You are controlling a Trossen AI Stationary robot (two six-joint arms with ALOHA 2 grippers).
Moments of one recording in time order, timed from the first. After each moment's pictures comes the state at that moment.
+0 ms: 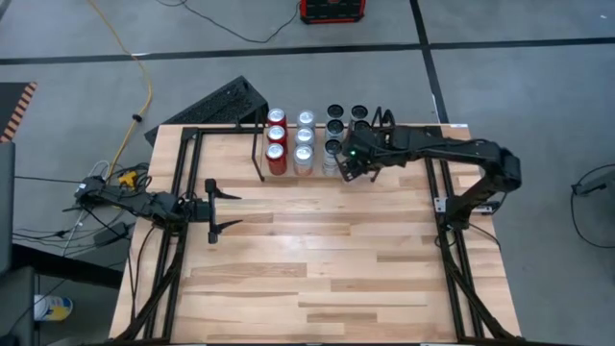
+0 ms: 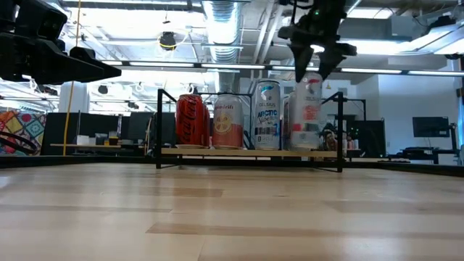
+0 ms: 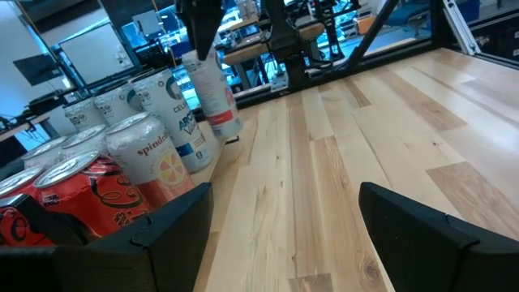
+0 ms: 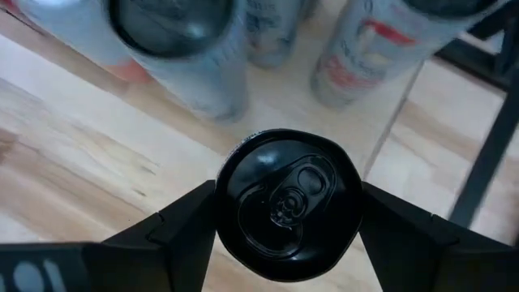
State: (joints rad) left arm -0.28 0.07 0.02 0.04 -0.42 0.32; right arm -0.23 1.54 1.47 -1.16 0.37 0.78
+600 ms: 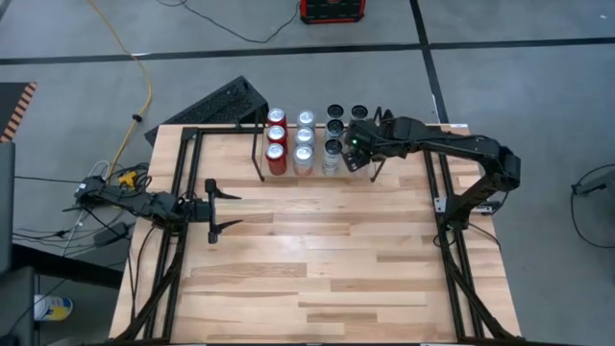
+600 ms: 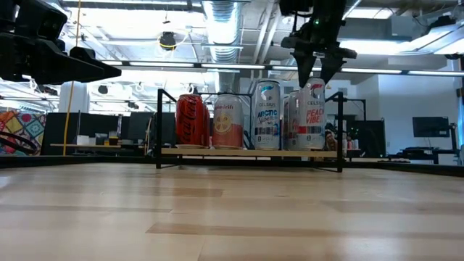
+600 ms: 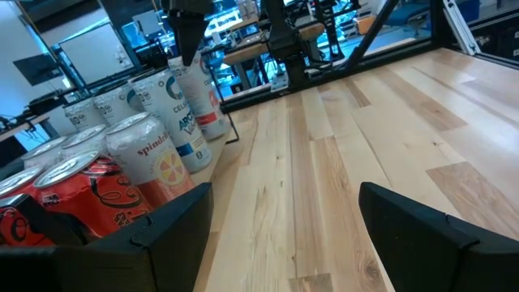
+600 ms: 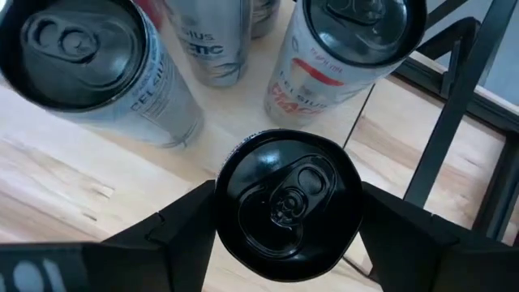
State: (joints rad) left arm -0.28 0.07 0.02 0.04 -0.42 0.32; right arm -0.31 1.54 1.47 -1.16 0.38 0.71
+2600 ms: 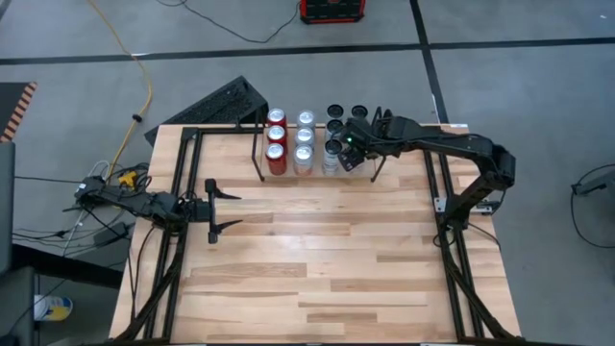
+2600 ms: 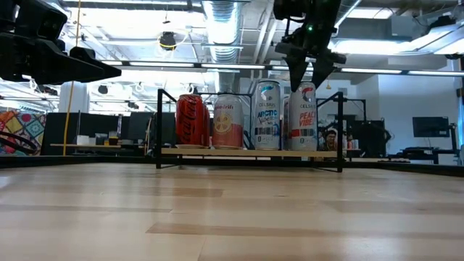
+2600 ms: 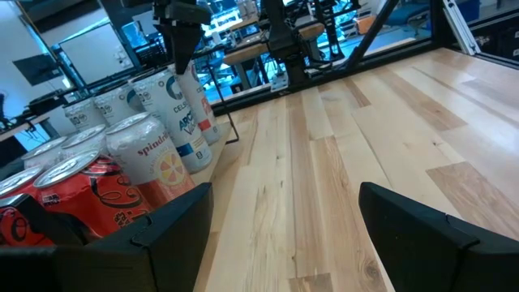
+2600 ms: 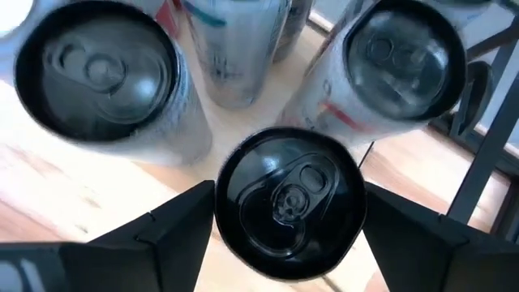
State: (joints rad) left arm -0.28 0.07 0.02 0.04 -0.42 0.32; right arm -0.33 1.59 1.48 -1.09 0.37 0.59
